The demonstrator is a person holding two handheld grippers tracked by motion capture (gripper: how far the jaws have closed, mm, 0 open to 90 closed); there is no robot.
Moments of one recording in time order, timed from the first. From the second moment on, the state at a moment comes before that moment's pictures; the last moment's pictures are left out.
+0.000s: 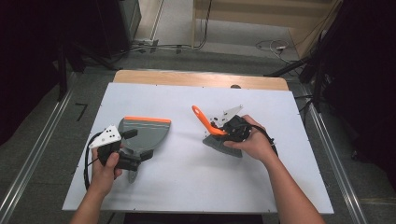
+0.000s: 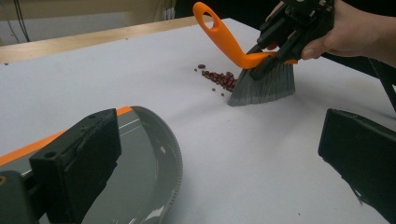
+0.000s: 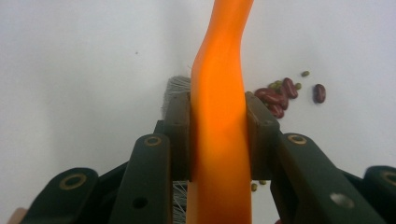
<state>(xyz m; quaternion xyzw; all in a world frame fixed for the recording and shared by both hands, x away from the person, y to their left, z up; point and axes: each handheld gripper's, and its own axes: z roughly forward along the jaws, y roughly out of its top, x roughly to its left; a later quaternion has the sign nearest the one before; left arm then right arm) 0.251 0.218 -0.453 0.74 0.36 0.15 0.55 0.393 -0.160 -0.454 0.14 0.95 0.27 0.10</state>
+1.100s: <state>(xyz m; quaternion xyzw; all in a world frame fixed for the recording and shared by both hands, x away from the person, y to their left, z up) 0.252 0.218 -0.455 0.74 0.35 0.15 0.55 0.397 -0.111 -0.448 0.33 0.90 0.26 0.08</state>
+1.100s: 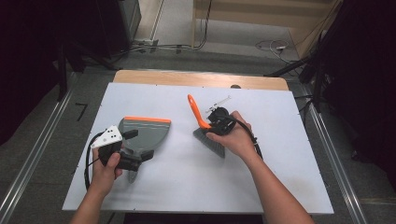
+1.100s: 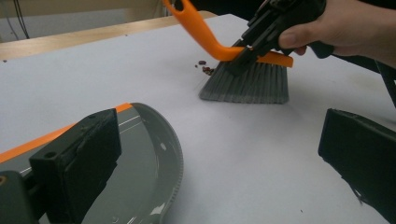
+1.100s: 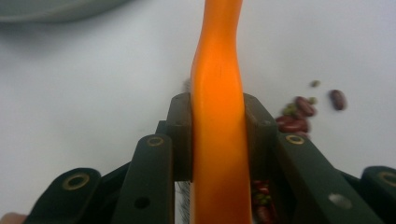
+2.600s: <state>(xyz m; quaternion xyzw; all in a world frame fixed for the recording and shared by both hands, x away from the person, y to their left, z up) 0.253 0.215 -0.457 0.75 0.35 0.15 0.55 0.438 -0.140 -0.446 0.13 0.94 0.22 0.20</state>
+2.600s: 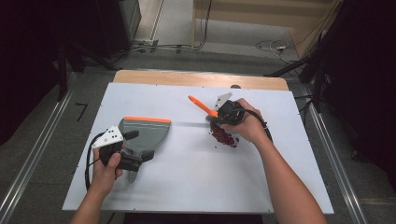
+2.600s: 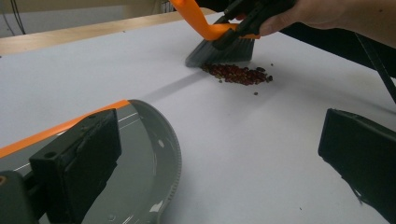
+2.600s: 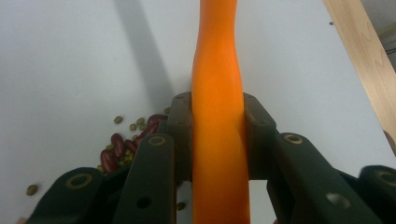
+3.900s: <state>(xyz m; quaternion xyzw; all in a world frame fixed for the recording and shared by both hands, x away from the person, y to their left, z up) 0.252 0.216 -0.455 0.74 0.35 0.15 0.55 0.404 -0.154 -0.448 0.50 0.81 0.18 0.23</state>
